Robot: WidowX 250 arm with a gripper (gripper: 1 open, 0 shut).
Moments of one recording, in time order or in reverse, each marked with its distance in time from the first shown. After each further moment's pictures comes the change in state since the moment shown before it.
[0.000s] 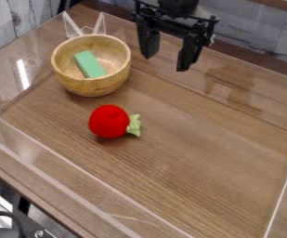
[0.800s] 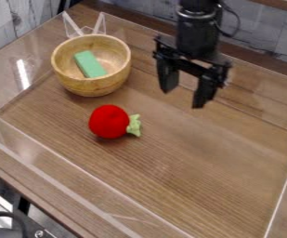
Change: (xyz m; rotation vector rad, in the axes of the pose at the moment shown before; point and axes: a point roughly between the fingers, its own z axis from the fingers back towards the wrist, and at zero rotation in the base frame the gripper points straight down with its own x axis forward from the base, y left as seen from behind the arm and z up) arm -0.002 -0.024 -0.034 -0.037 -0.060 -0.141
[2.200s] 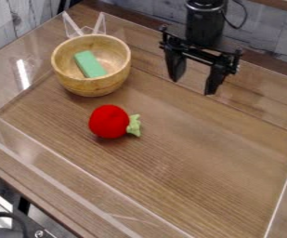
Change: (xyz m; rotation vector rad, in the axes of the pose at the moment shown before) arm 0.024 -0.005 -0.004 0.044 -0.061 0.137
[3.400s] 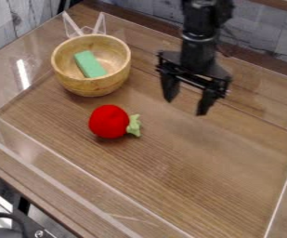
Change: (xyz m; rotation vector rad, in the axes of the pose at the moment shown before) arm -0.006 0.017 -0.034 0.007 0.020 0.009
